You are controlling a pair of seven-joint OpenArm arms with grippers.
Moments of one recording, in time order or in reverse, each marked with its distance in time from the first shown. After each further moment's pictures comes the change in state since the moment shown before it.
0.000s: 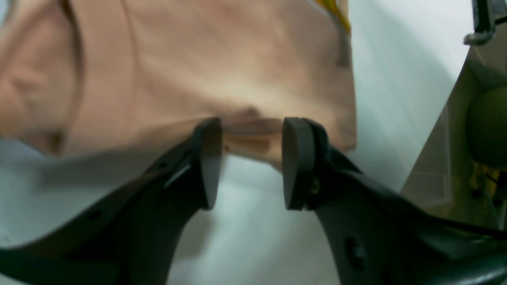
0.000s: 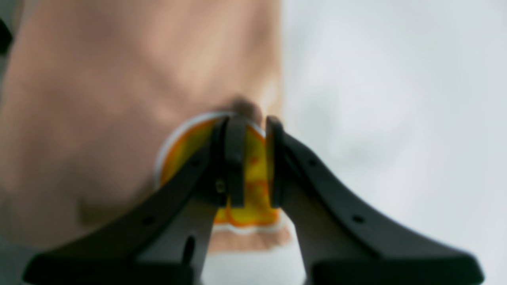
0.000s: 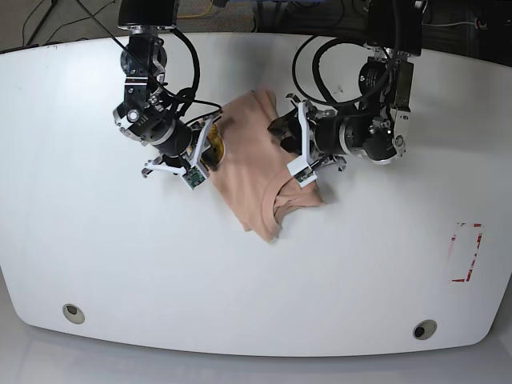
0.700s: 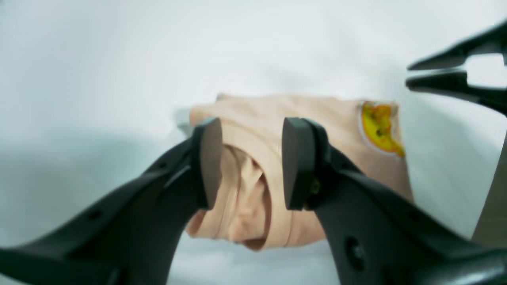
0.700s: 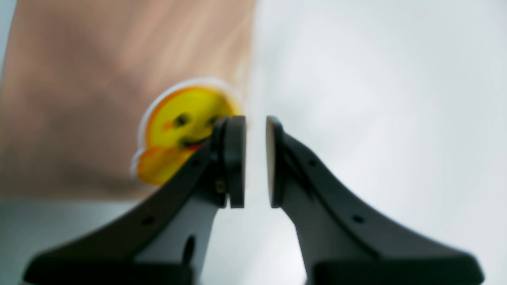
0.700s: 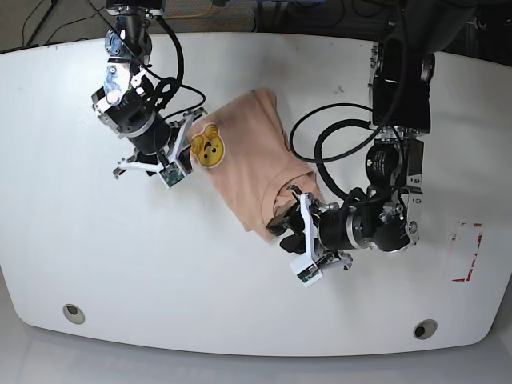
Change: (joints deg) left arm -23.7 0.6 0.0 -7.4 -3.2 0.0 -0.2; right arm -3.6 1.7 2.5 15.9 0.0 -0.1 -6.5
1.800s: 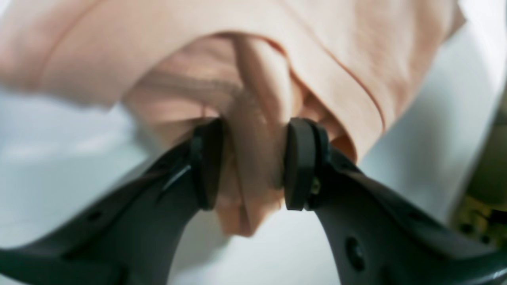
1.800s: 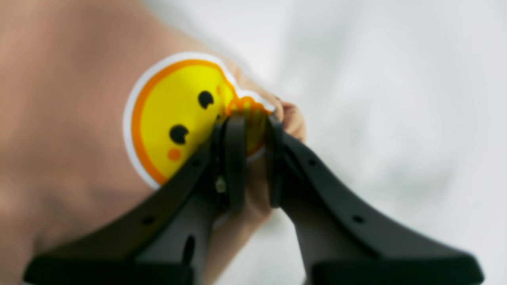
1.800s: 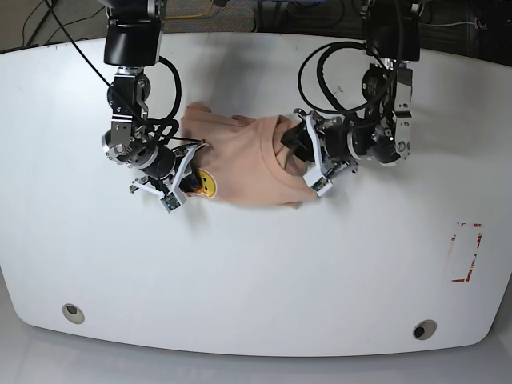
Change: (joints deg) left arm 19.5 -0.5 -5.3 -3.8 9.7 0.0 -8.0; right arm 13.4 3.5 0.1 -35.0 1.2 -0.1 15.8
